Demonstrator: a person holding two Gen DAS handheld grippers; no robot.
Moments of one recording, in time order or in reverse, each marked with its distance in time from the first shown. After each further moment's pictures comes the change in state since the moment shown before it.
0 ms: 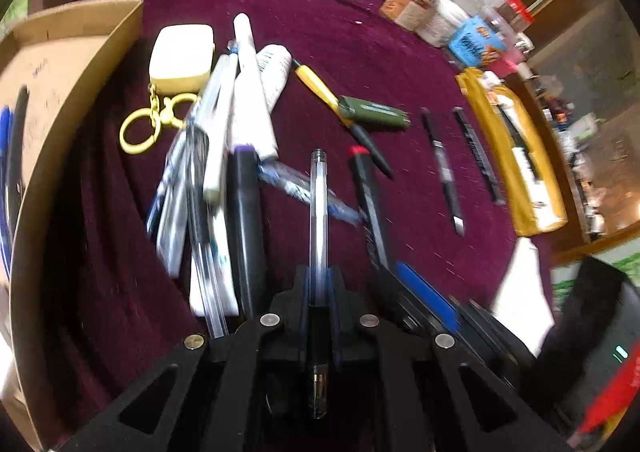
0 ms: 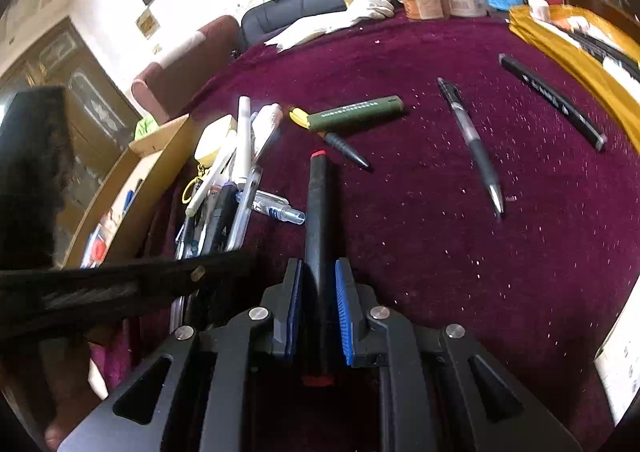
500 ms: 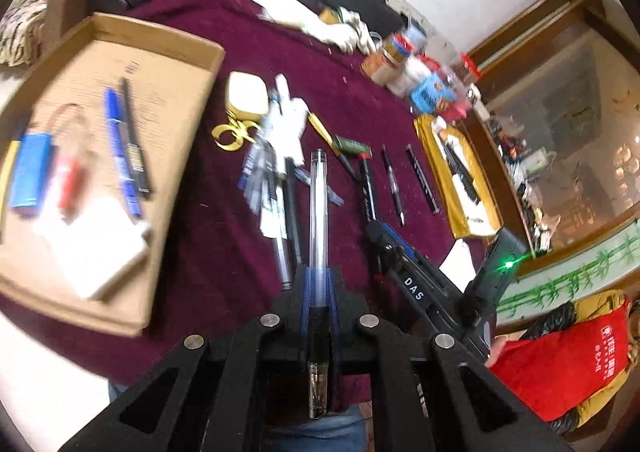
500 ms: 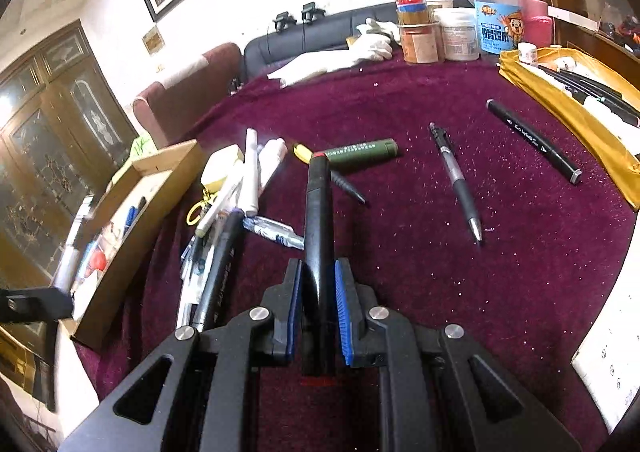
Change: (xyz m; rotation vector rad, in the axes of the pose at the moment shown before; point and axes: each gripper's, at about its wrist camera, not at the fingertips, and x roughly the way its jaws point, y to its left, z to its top) left arm -0.130 0.047 -0.053 -0.054 -0.150 -0.130; right arm -0.026 0.005 -0.006 -0.022 -0.152 -0.027
